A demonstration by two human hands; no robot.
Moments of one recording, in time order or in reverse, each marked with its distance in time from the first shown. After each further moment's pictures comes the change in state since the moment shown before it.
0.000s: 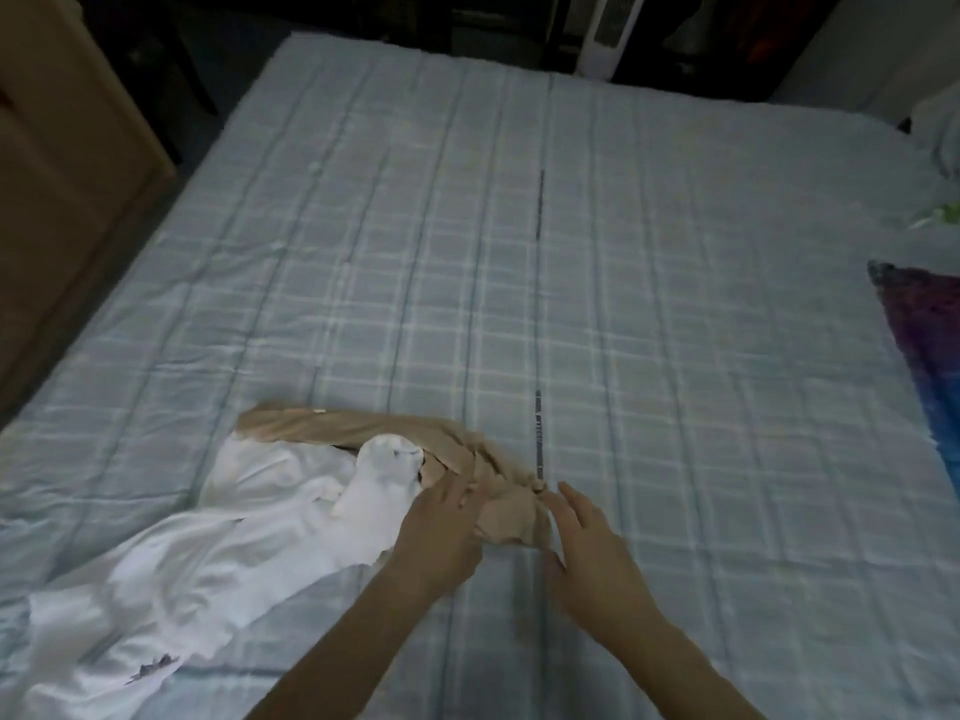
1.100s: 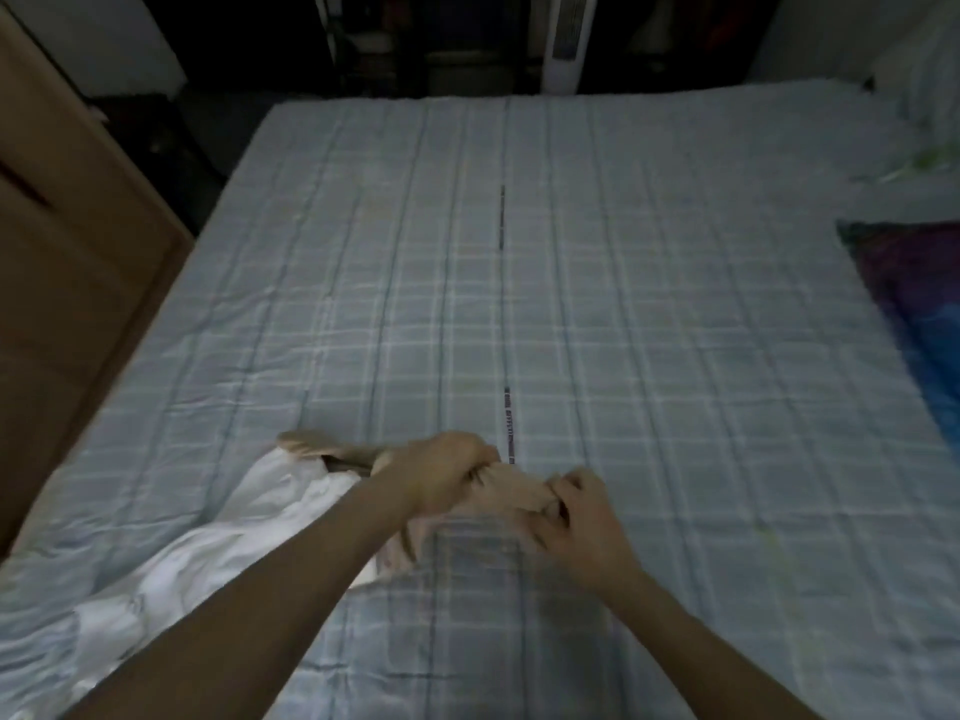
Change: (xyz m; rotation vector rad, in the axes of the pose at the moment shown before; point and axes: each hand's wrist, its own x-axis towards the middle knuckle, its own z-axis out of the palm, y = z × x) left_hand 0.024 0.093 -0.090 0.079 -0.193 0.177; right_hand -0.016 0.070 -0.002 0.426 0.298 -0.086
